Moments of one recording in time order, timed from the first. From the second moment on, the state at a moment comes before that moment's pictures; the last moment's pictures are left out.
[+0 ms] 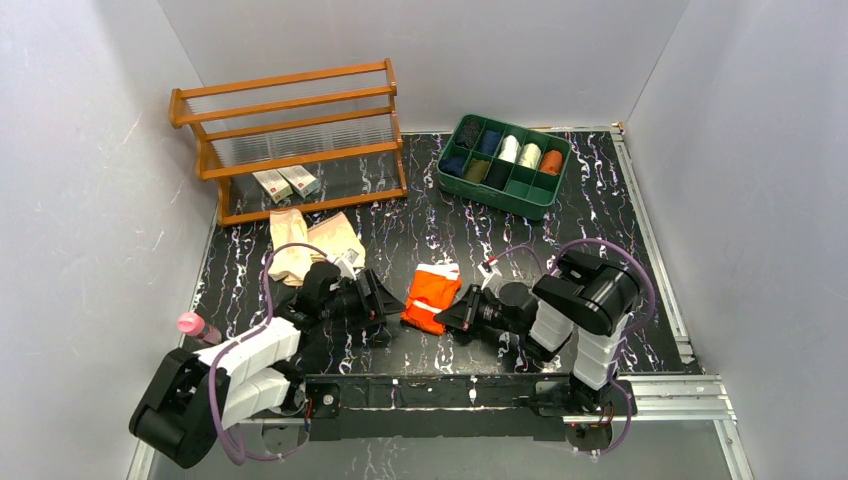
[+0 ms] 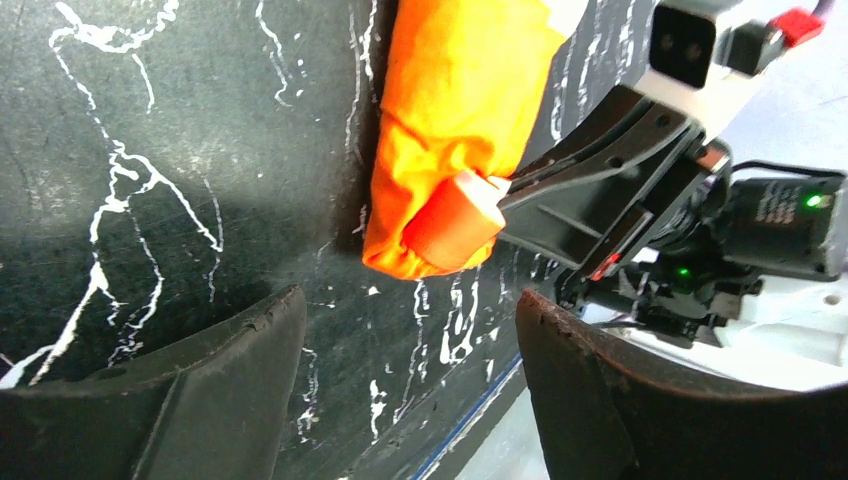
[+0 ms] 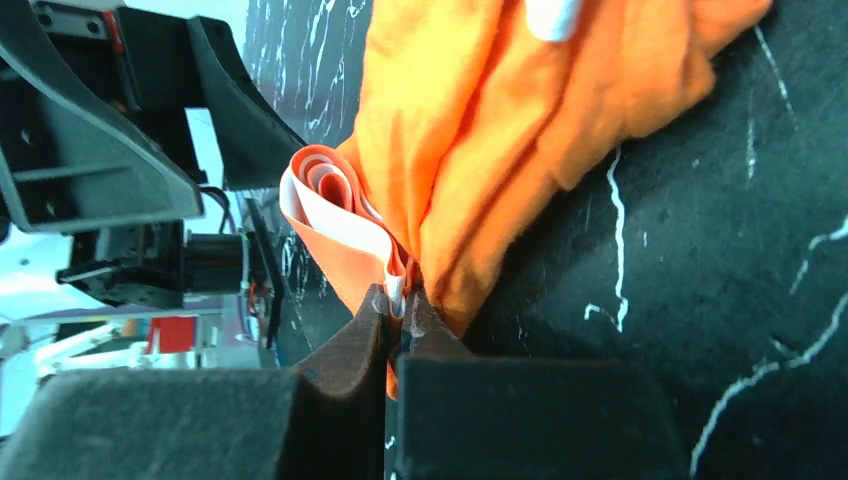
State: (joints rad) left arm -0.48 1.03 0.25 0.13 0.46 -0.92; right arm 0.84 1.83 0.16 1.35 -0.31 0.99
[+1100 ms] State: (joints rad) left arm -0.61 1.32 0.24 0.45 0.21 -1.01; right arm 0.70 1.93 0.34 1.15 -0.61 1.25
